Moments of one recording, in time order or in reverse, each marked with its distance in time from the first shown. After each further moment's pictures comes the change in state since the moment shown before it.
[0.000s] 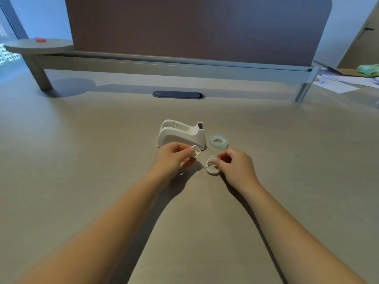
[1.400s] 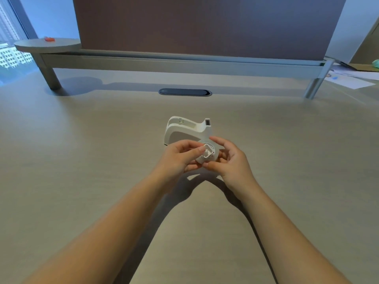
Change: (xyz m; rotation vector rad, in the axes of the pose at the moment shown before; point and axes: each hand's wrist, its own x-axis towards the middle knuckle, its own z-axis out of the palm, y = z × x) left_hand -0.016 0.004 -0.005 -0.071 -0.197 0.051; right_hand -0.020 -0.023 0.011 0.649 -0.188 -0.010
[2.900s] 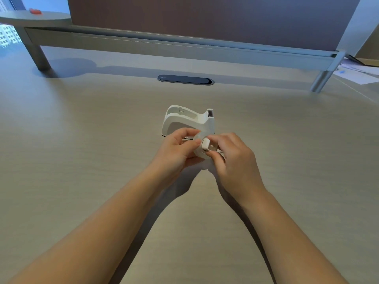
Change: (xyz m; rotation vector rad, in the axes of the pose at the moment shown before) left_hand 0.010 -0.007 0.001 -0.100 0.038 -0.005; right_hand 0.002 0.003 0.004 -0.893 0.138 -0.493
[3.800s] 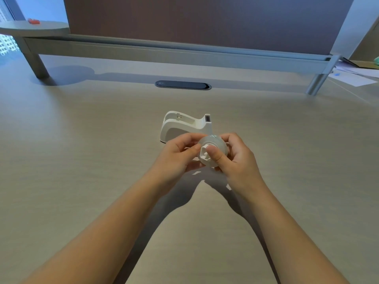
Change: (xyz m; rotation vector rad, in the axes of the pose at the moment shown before) left_hand -0.010 0.011 0.003 0.083 -0.123 0.083; right_hand 0.003 -0.002 -0.014 0.664 -0.116 0.294
